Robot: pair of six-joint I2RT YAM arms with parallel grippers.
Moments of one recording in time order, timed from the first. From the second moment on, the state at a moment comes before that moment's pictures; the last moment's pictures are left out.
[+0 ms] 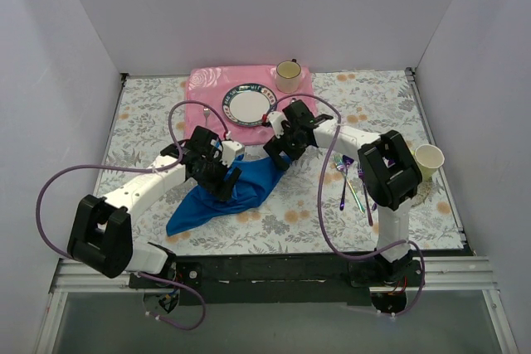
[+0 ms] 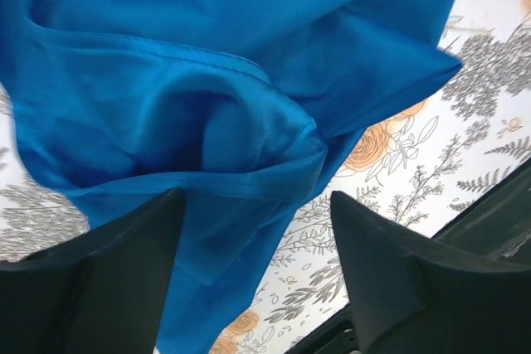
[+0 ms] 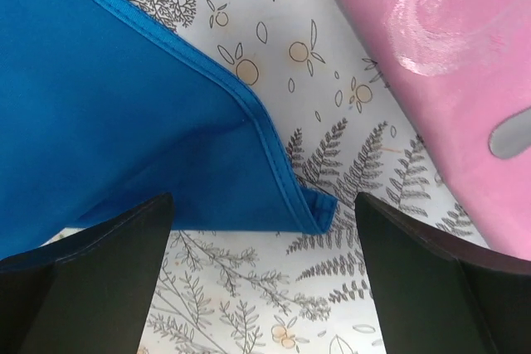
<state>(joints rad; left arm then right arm) -0.44 1.36 0.92 -0.69 0.28 0.20 0.61 1.97 1.38 -0.47 -0.27 -0.27</state>
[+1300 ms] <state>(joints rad) -0.17 1.18 1.11 -0.92 0.17 0.12 0.60 1.31 1.18 -0.61 -0.44 -0.41</state>
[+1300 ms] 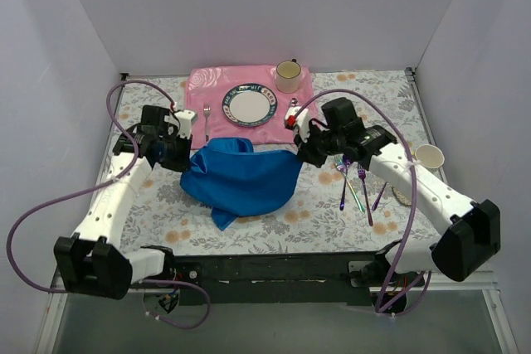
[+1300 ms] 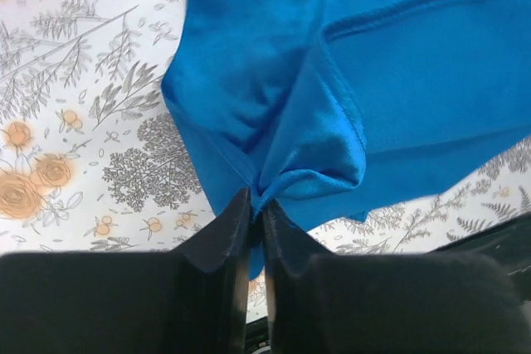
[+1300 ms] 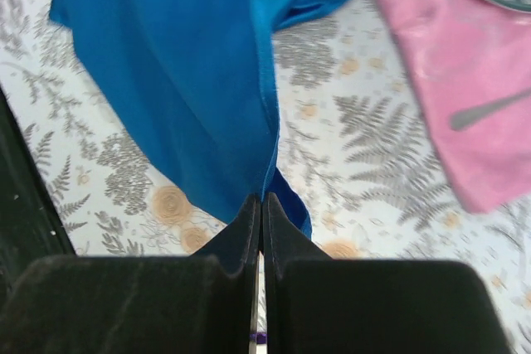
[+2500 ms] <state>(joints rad) -0.11 1.13 0.64 -0.33 0.49 1.26 0.71 1.53 1.13 -0.61 -0.49 -0.42</state>
